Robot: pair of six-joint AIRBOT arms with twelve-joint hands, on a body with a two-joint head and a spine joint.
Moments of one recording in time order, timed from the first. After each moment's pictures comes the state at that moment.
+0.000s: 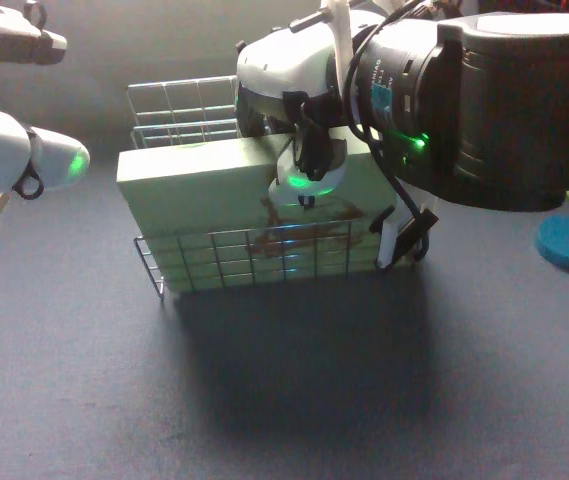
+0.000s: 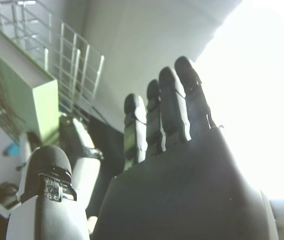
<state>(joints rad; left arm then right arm) -0.01 -0.54 0.60 1.11 0.66 0.11 -0.19 -1.42 1.07 -1.22 -0.65 0.31</state>
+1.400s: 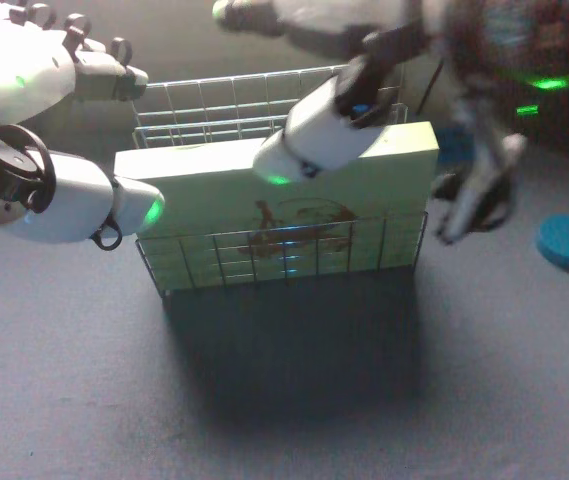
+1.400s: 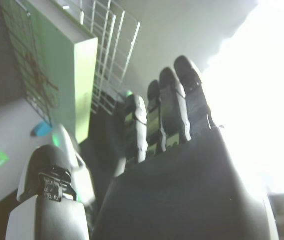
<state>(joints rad) 0.05 -0.60 0.51 1.16 0.71 0.02 -0.05 -1.17 0.81 -1.19 -0.64 0.25</state>
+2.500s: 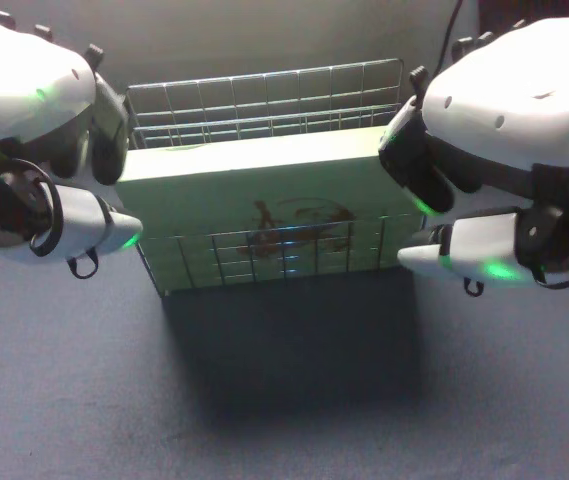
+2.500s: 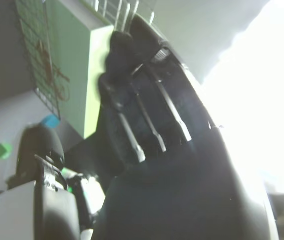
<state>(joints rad) 0.06 -0.62 0.48 1.19 0.72 -0.03 -0.12 -0.83 0.46 -1.26 -0.66 0.21</state>
